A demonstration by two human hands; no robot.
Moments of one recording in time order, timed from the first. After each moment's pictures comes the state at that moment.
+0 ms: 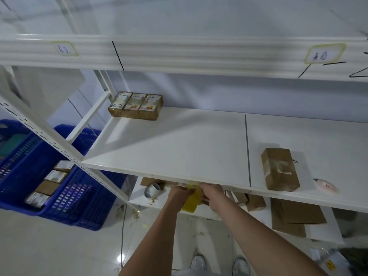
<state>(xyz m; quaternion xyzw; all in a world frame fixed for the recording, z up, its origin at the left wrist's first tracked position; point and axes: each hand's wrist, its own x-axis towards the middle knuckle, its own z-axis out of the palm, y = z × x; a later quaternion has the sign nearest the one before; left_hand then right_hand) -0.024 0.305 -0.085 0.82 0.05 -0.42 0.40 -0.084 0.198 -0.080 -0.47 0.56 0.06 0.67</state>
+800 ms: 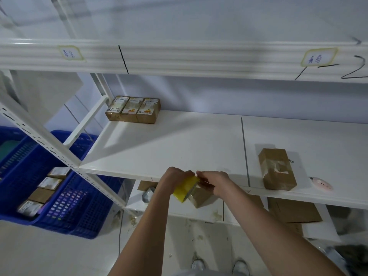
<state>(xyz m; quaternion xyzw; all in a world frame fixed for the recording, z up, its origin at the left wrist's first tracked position) 0.017 0.299 -0.012 0.85 -0.02 -0.40 0.32 -0.070 0.175 -0.034 -0.43 0.52 0.01 0.73</state>
